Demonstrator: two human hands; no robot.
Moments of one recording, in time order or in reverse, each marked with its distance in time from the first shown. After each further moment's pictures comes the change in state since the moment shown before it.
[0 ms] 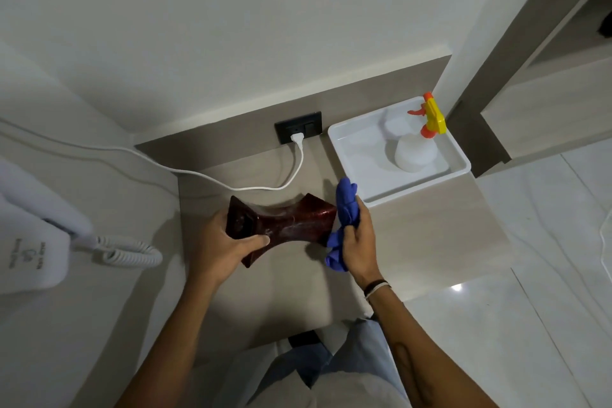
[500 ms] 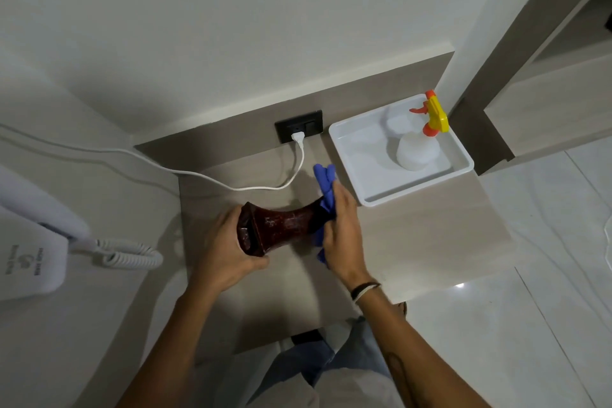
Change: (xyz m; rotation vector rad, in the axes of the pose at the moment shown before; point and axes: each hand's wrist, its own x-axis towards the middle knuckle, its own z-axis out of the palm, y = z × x) left_hand 0.004 -0.009 0.000 0.256 -0.119 0.210; right_hand -0.008 -0.036 0.014 -0.118 -0.070 -0.191
